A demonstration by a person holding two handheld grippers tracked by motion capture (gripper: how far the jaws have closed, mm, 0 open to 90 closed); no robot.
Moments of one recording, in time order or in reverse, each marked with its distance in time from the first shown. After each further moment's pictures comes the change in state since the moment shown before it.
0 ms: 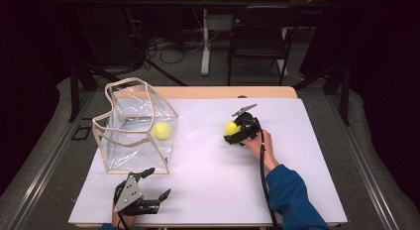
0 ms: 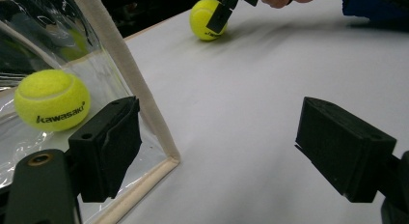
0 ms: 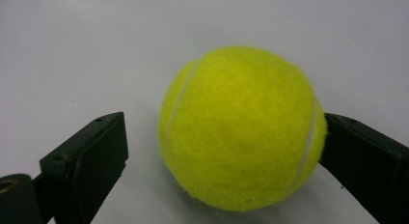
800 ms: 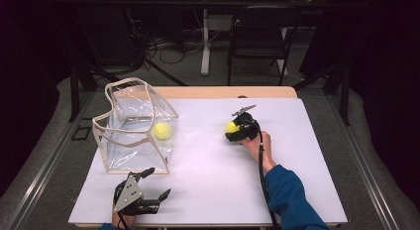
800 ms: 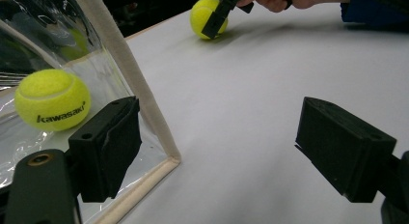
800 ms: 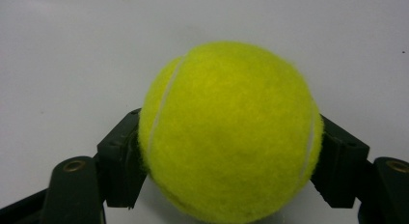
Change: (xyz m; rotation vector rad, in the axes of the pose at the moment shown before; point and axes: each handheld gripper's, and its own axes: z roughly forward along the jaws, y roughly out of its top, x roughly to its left) left arm 0.000 0.000 0.000 -0.001 0.000 -0.001; right arm 0.000 -0.001 0.007 0.001 -0.070 0.039
